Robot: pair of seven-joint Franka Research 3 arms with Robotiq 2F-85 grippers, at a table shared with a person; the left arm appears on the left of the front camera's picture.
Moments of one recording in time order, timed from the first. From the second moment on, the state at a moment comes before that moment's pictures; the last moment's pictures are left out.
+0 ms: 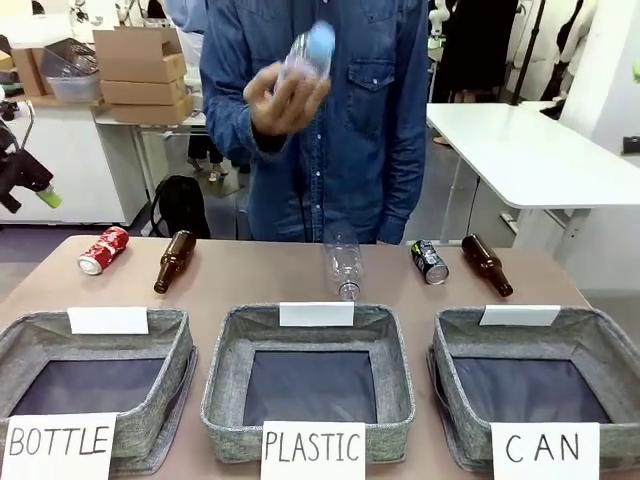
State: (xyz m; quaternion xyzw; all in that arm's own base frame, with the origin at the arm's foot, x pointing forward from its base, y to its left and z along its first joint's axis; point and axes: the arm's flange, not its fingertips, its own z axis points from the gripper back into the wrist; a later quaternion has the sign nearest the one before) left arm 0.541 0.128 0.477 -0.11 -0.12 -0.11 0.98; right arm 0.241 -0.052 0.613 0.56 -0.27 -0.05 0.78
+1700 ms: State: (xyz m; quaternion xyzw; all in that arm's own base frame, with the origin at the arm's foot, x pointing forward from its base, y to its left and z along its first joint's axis) left arm 0.650 0.081 0.330 -0.08 -0.12 -0.11 0.98; right arm 0.241 -0.052 0.616 0.56 -0.27 -0.05 0.78
